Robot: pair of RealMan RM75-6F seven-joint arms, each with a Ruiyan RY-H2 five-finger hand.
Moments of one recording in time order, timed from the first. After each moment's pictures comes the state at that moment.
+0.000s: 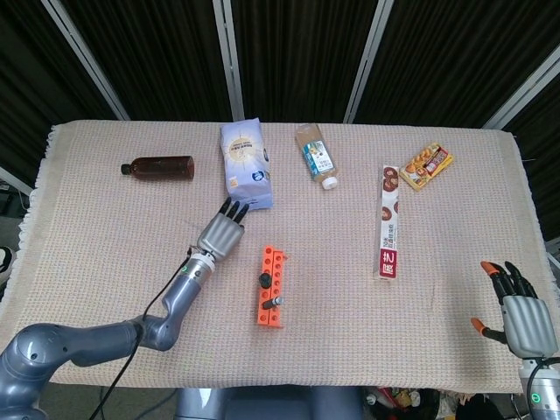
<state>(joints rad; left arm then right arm) -1.02 -1.81 -0.13 -1.14 0.84 0.87 0.94 0.06 -1.20 0.05 -1.47 -1.48 1.45 0.07</state>
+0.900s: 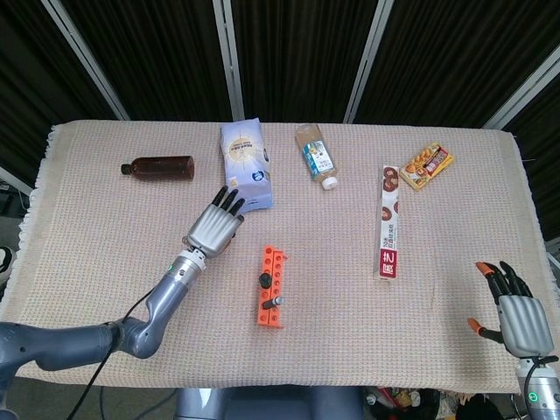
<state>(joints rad) -0.96 -1.63 -0.16 -1.41 0.96 1.00 0.76 0.07 -1.21 0.04 -1.46 -1.49 1.44 0.09</state>
